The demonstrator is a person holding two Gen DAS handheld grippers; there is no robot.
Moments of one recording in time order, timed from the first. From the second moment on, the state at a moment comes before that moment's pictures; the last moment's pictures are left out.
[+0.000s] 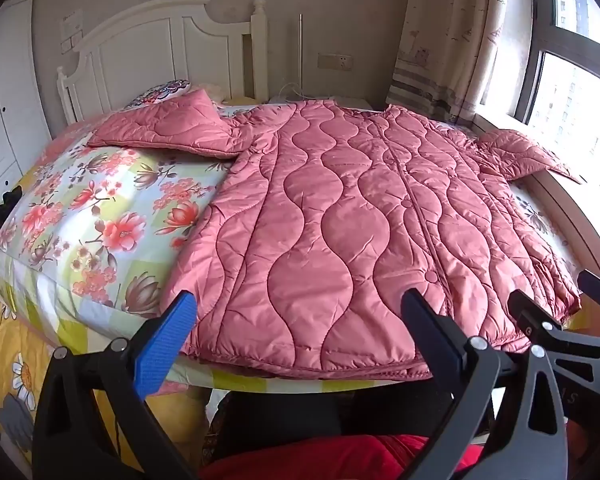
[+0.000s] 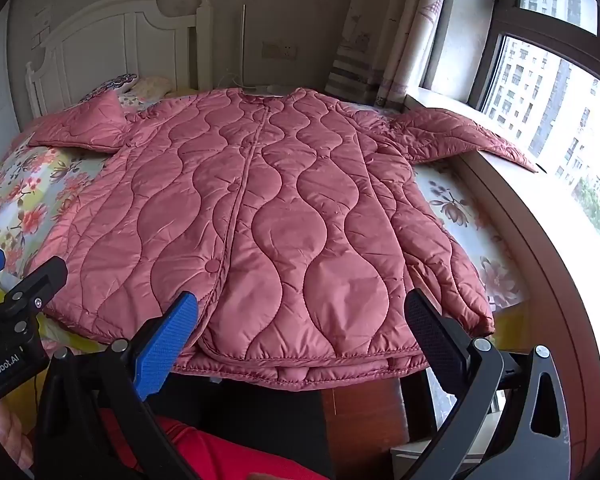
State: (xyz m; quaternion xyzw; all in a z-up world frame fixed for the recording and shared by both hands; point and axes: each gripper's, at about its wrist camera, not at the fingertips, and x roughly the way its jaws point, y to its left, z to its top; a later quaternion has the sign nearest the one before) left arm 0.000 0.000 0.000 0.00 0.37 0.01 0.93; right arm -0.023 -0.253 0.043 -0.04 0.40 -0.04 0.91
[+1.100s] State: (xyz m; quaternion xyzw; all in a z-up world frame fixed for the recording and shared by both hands) left arm -0.001 -0.009 -0.004 0.00 0.38 0.00 0.93; right arm -0.024 -0.255 0.037 -0.04 0.41 -0.05 0.91
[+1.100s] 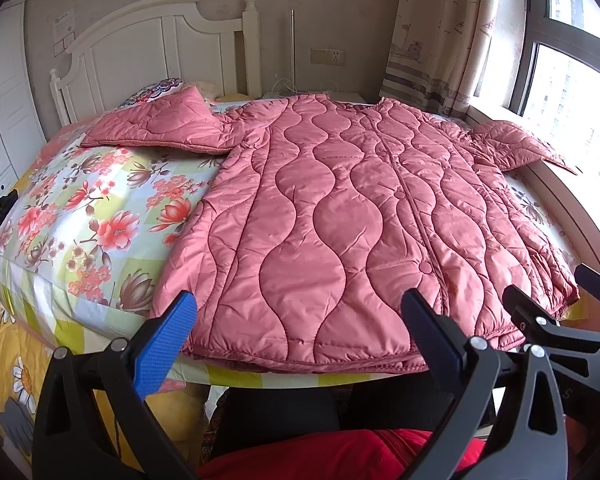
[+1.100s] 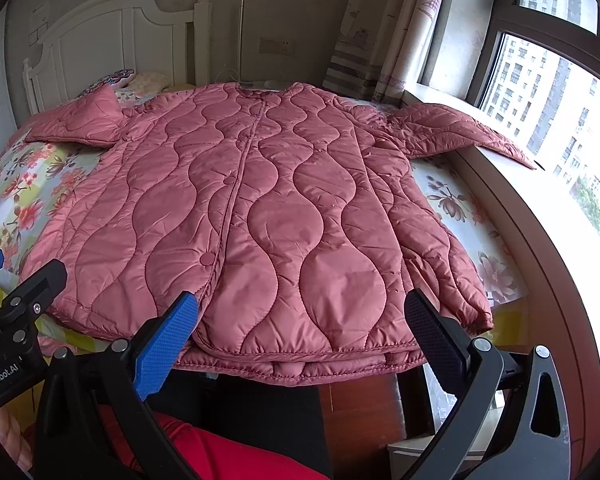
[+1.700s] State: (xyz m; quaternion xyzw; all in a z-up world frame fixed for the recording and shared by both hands) left arm -0.001 -0.012 -0.005 0.00 0.38 0.00 0.93; right arm -0.022 -0.254 0.034 -0.04 0.42 -0.05 0.91
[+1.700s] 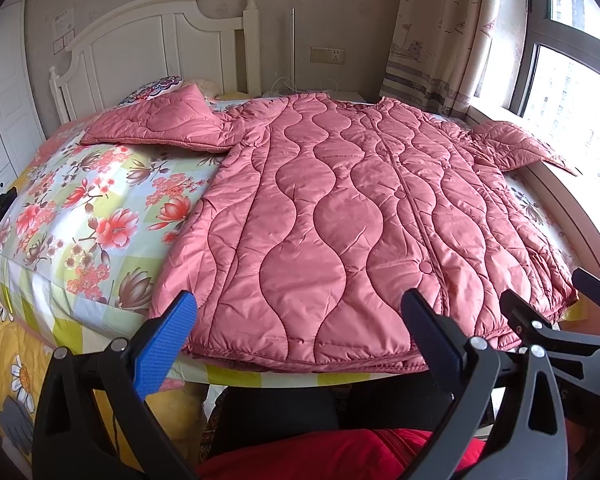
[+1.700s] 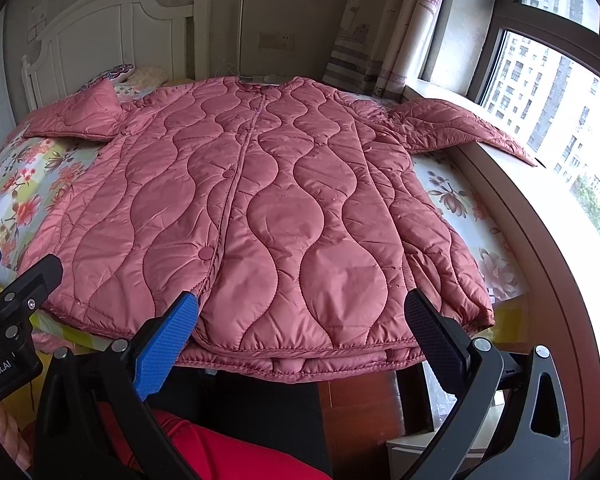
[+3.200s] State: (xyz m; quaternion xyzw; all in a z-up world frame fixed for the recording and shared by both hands) left arm -0.003 -0.003 -0.004 -0.01 0.38 0.00 0.93; right arm -0.022 -0.253 0.034 -0.04 0.42 -0.05 0.90
